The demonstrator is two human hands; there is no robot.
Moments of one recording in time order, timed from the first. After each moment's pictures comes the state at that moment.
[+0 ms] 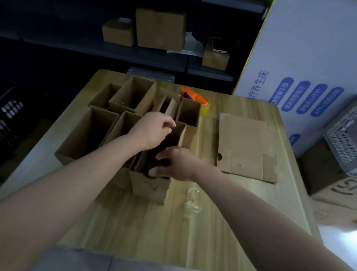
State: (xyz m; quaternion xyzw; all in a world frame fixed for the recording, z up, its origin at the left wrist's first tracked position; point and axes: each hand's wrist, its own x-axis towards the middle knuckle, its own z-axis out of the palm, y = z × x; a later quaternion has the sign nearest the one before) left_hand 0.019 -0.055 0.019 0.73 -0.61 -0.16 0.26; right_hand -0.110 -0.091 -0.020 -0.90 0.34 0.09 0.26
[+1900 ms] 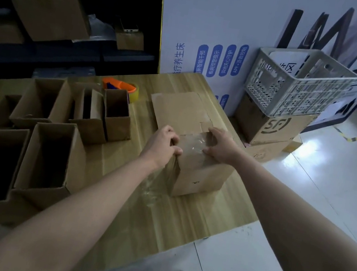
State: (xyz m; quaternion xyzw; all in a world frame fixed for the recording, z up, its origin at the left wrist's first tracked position) left_hand -0.134 -0.112 -0.045 0.61 -0.69 -0.27 0.27; right_hand -0.328 -0.134 -0.015 -0.68 0.68 -0.04 0.27
